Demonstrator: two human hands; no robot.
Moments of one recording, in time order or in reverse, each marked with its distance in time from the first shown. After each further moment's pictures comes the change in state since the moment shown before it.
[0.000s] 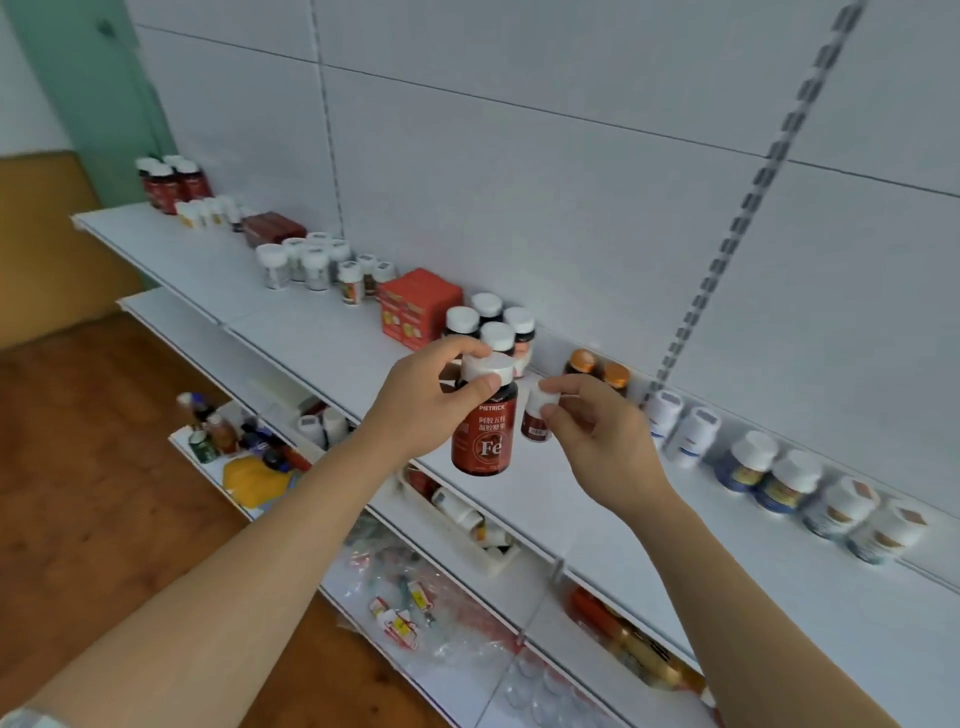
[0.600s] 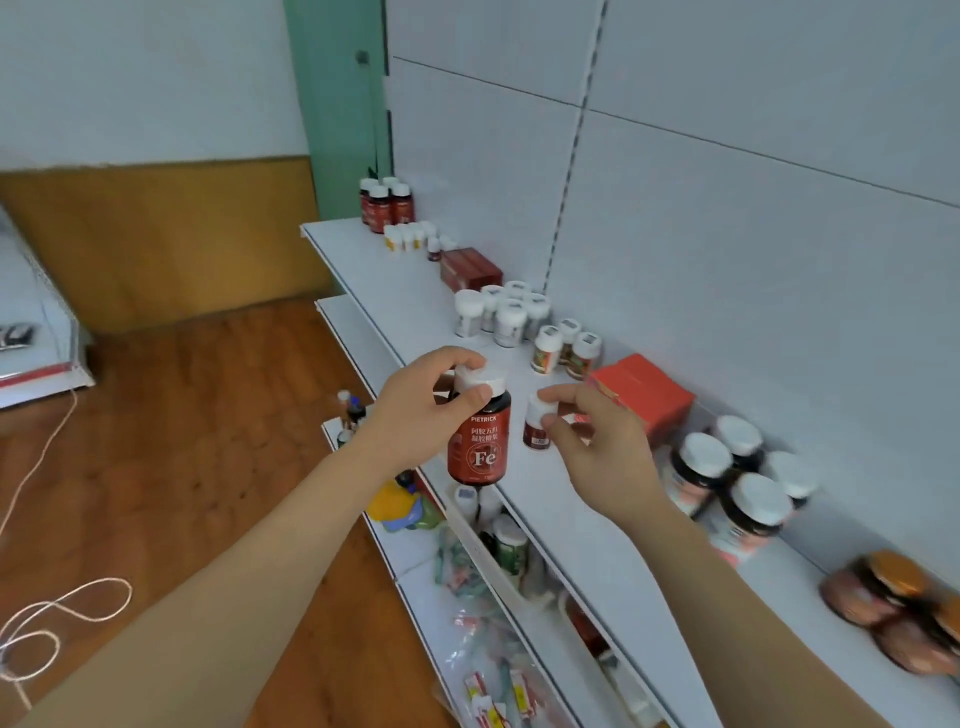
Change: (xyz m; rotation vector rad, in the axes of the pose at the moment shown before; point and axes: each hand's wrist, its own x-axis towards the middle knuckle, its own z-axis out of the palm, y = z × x) left_hand 0.072 -0.139 -0.214 0.073 0.285 -0.220; right_hand 0.190 -0.062 0.235 0.088 -0.286 -0.246
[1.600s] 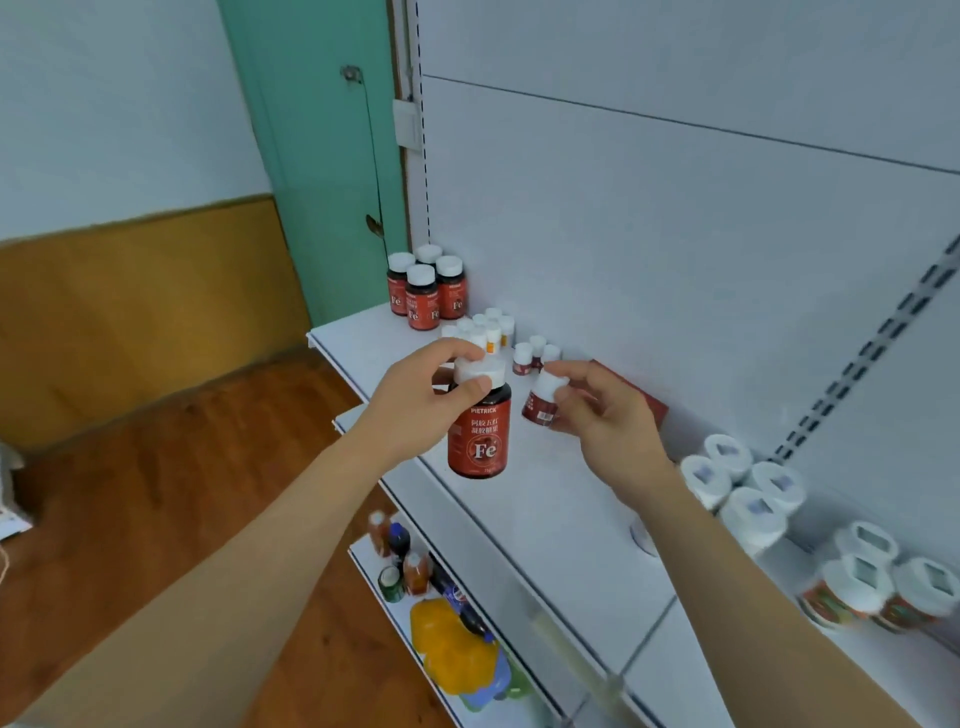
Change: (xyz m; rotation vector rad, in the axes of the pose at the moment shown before) left_hand 0.399 -0.206 -0.225 0.001 -0.132 0.016; right_hand 0.411 0.029 0.265 0.332 0.102 0.207
